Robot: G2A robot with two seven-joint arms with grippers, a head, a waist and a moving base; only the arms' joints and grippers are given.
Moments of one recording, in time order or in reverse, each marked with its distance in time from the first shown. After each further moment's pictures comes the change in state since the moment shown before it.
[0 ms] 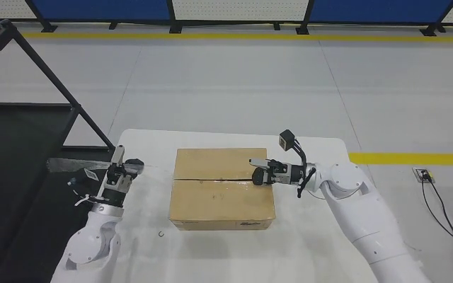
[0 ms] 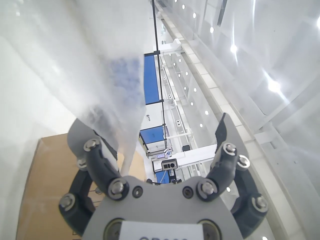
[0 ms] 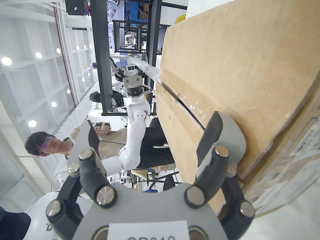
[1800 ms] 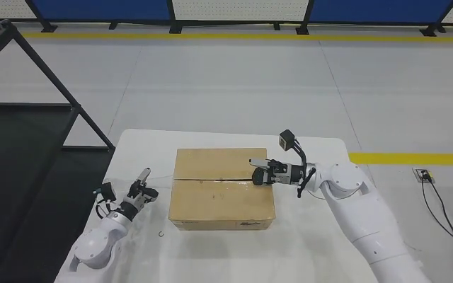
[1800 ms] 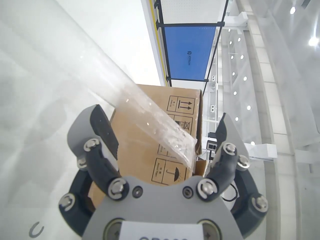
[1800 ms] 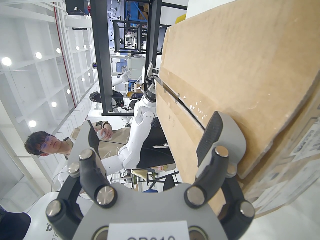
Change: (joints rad) left arm -0.029 0.029 0.060 0.180 -0.007 0.251 -0.182; right arm 0.000 0.000 0.000 0.000 0.000 0.000 0.000
